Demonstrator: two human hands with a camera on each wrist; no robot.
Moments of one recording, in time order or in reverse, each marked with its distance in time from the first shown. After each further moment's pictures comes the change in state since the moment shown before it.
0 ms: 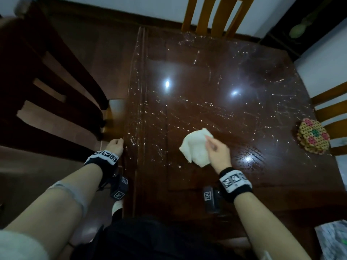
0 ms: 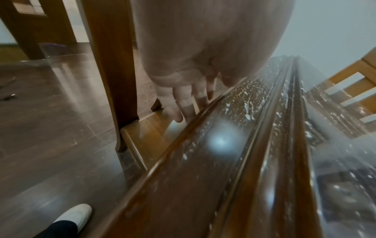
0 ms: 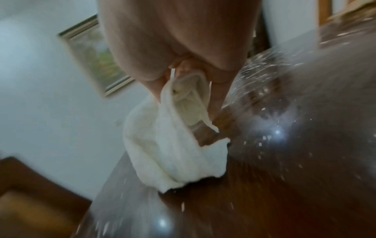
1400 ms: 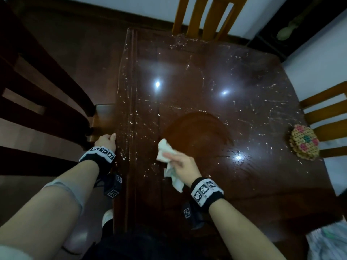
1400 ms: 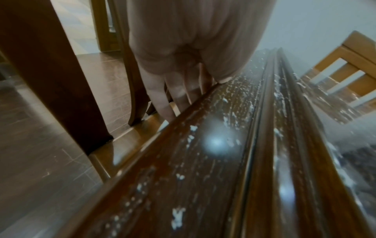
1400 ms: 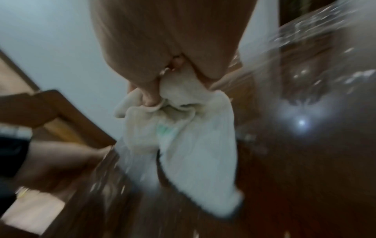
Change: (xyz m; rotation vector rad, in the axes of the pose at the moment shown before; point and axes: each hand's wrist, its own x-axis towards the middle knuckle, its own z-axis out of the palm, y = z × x) left_hand 0.062 0.042 -0.002 0.190 0.178 0.144; right_hand 0.010 -0.015 0.068 -0.046 -0.346 -0.245
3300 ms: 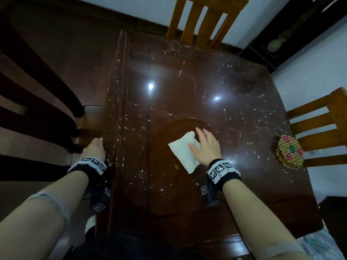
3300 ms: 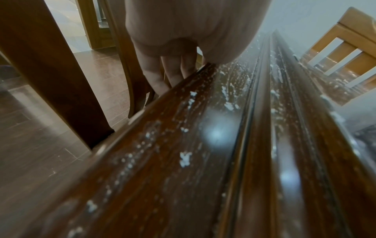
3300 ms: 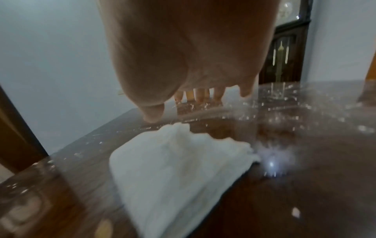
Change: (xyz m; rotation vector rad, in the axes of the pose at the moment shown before) left_hand -0.012 -0.002 0.014 0.010 0.035 0.006; right_hand 0.051 0.019 -0.112 -0.704 0.066 0.306
